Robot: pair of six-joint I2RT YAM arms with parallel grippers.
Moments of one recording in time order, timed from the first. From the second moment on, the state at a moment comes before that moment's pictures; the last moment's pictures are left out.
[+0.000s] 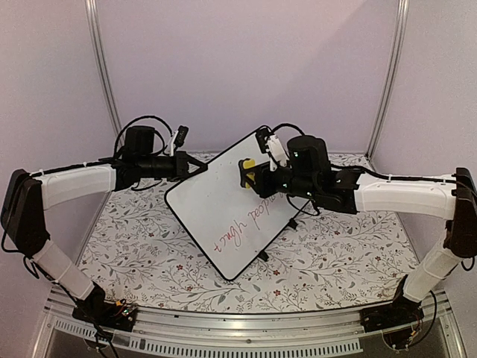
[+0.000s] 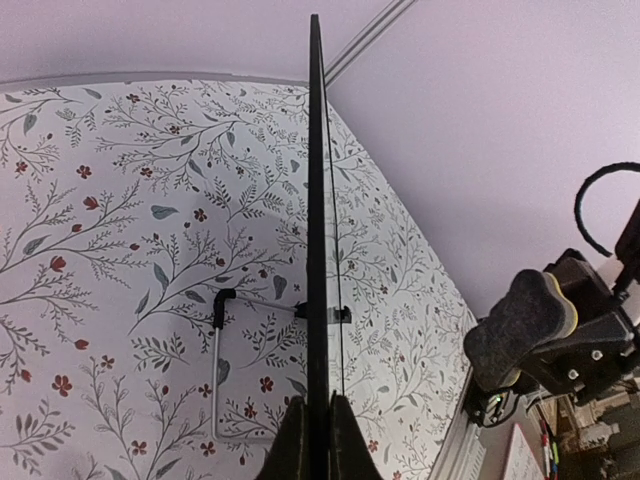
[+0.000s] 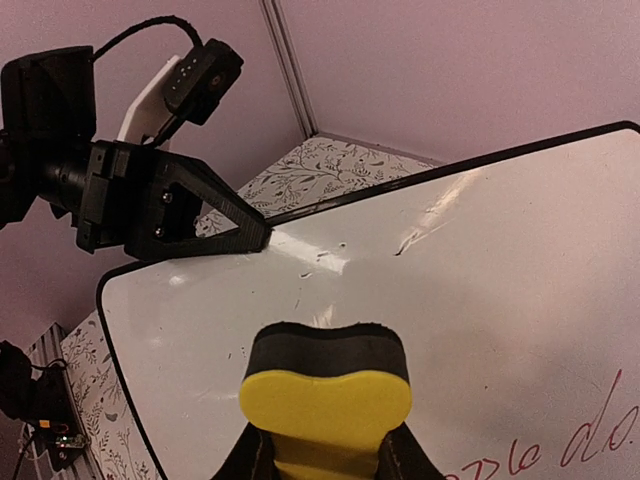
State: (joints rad) left arm -0.43 1.54 1.05 0.06 0.64 -0.48; right arm 0.94 1.61 1.18 0.12 0.07 0.29
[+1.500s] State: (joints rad) left arm -0.43 1.54 1.05 0.05 0.62 -0.48; right arm 0.87 2.11 1.97 -0.56 0.22 0.00
